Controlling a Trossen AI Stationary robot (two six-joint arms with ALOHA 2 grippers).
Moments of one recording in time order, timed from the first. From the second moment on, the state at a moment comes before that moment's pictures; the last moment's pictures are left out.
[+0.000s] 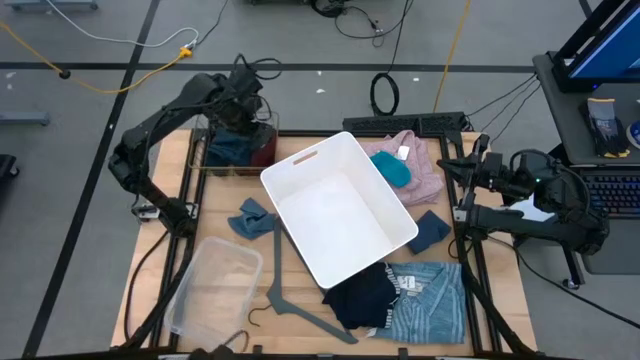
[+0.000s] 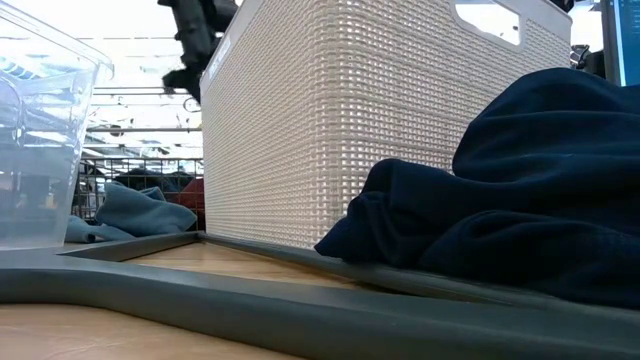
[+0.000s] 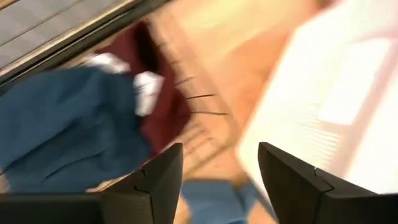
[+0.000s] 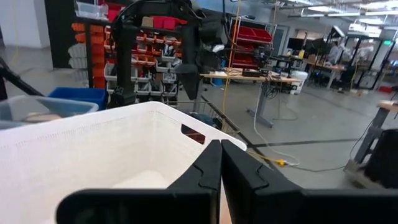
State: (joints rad) left arm 0.75 1.57 1.67 -1.33 0.16 -0.29; right arm -0.29 0.30 0.83 -0.45 0.03 -0.10
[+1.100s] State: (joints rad) left arm 0.36 1.44 1.69 -0.72 0.20 -0.10; right arm -0.29 0.57 0.83 -0.71 0.13 -0.04
